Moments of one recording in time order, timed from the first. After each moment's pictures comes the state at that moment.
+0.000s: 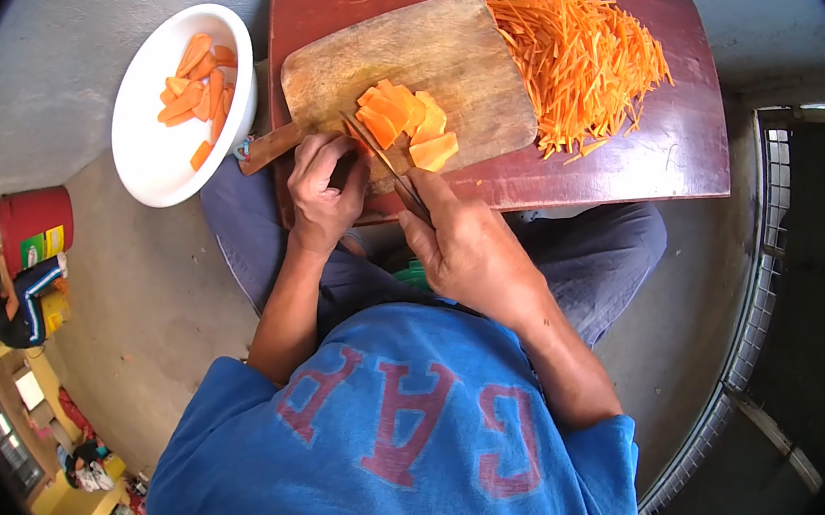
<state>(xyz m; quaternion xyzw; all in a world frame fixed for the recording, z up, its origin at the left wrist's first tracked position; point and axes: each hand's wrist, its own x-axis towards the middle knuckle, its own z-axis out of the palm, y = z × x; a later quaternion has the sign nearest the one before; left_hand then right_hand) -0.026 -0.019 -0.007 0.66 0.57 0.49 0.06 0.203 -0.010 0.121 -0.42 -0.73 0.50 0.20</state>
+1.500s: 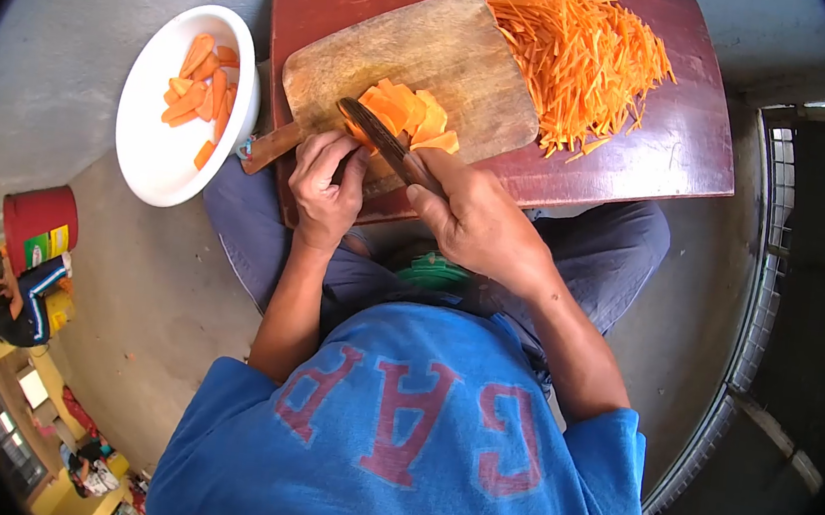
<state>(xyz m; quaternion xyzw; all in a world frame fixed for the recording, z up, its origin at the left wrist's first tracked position) -0.024 -0.017 -0.009 0.65 0.57 0.50 0.05 0.211 0.014 0.100 -0.43 -0.72 0.52 0.18</state>
